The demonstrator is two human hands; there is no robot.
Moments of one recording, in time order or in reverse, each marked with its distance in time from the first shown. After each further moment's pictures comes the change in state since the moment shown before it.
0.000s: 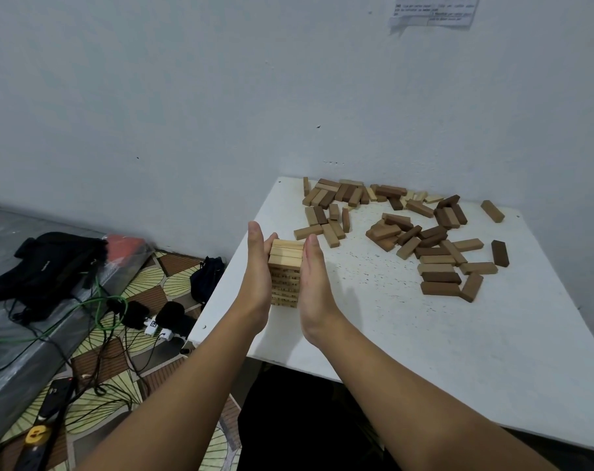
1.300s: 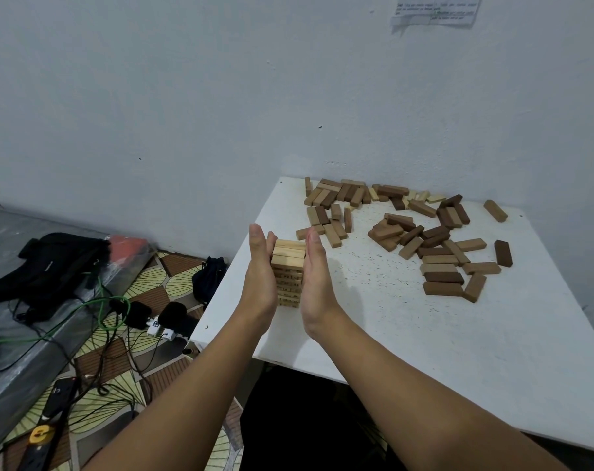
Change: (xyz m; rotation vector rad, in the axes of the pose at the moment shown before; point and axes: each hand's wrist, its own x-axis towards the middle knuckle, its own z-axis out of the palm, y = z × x) left_hand -0.011 0.004 0.005 0.066 0.054 0.030; right_hand -0.002 -0.011 0.003 0.055 0.005 -0.010
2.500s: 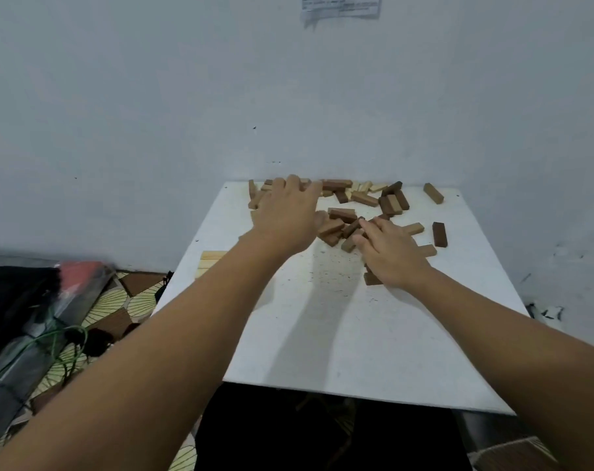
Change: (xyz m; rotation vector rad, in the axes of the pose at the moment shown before) left_hand 0.052 0.062 0.146 1.515 -0.189 0.694; right_hand 0.031 -0.065 -0.251 -1.433 0.218 -0.092
